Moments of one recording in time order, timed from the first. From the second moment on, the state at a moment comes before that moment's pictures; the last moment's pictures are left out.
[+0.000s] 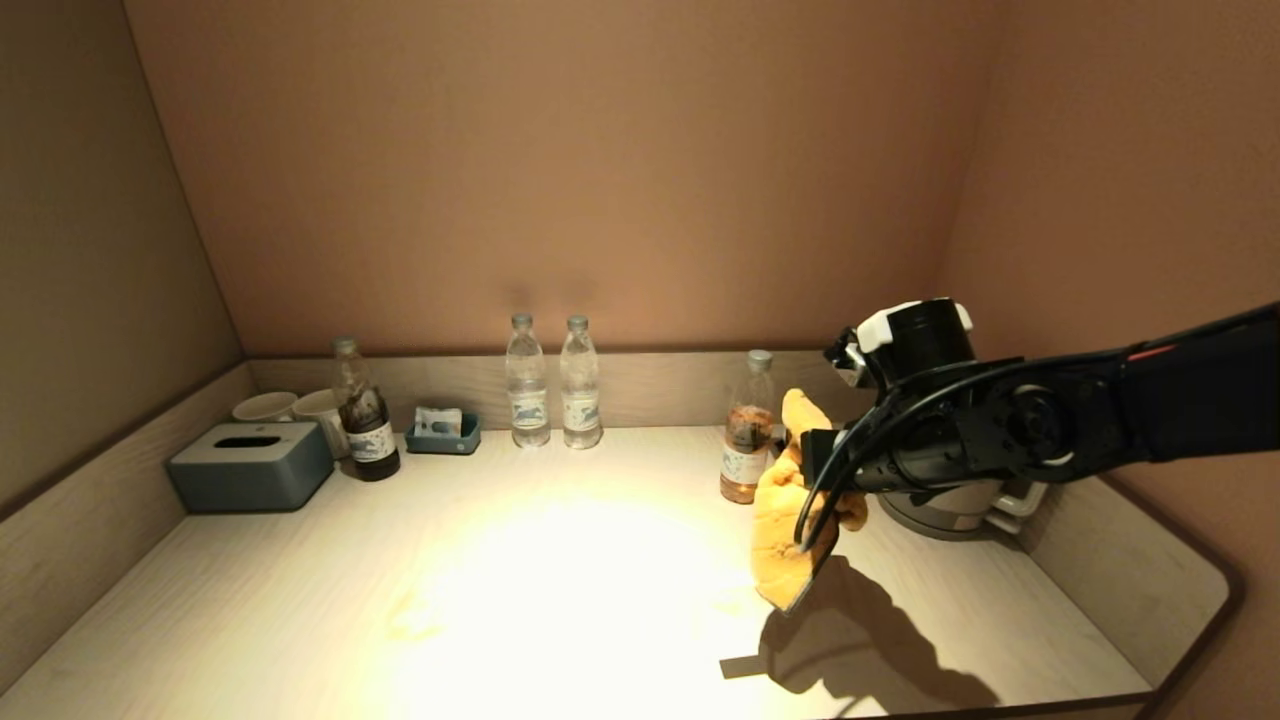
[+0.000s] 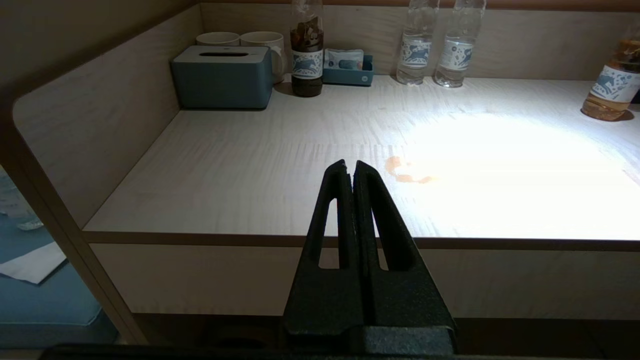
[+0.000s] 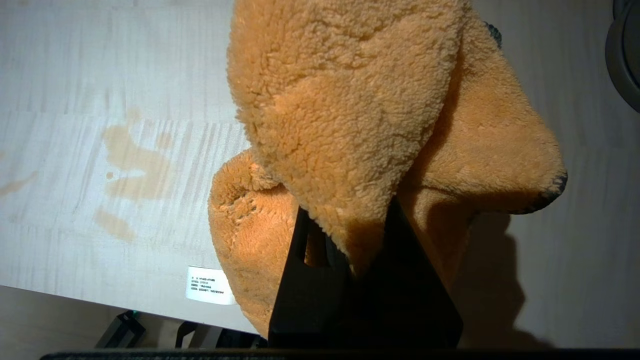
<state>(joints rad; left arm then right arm) 0.00 0.00 0.00 -0.01 0.01 -0.05 0.27 1.84 -1.16 0.06 0.04 0.22</state>
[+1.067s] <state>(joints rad) 0.00 0.00 0.00 -0.01 0.01 -0.05 0.28 2.06 -1.18 0.05 0.03 0.23</state>
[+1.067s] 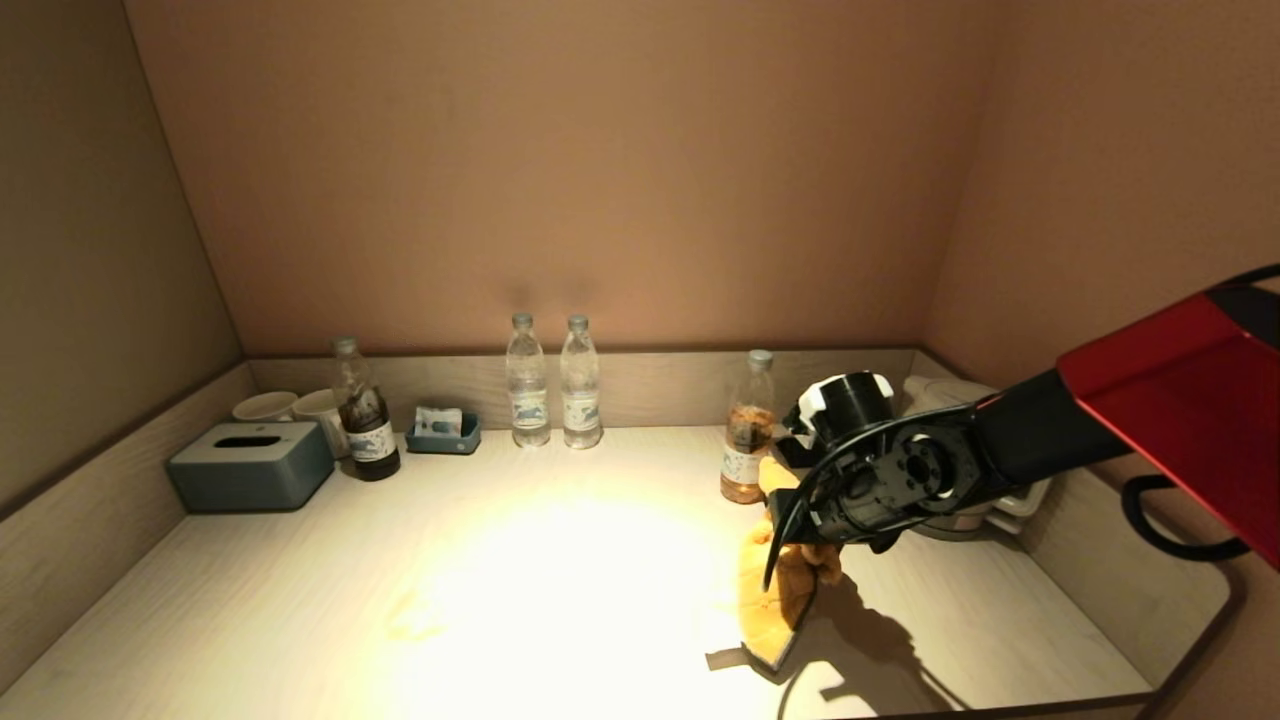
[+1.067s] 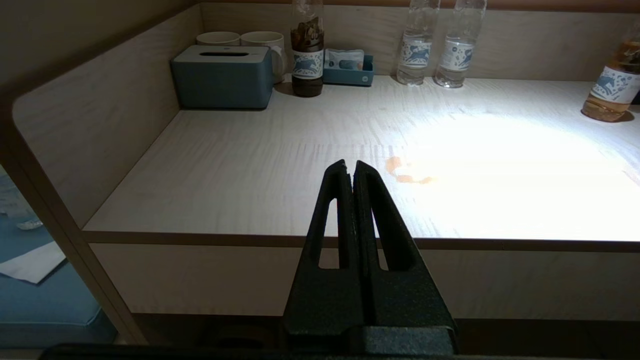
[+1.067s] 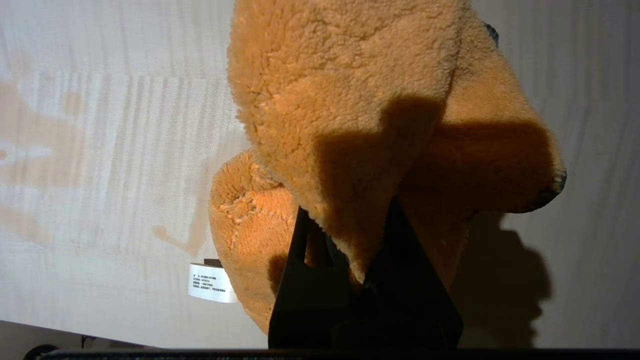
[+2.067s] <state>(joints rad) 0.00 0.00 0.00 -0.01 0.01 -0.05 0.31 2.25 -1.19 0.04 0.04 0.23</state>
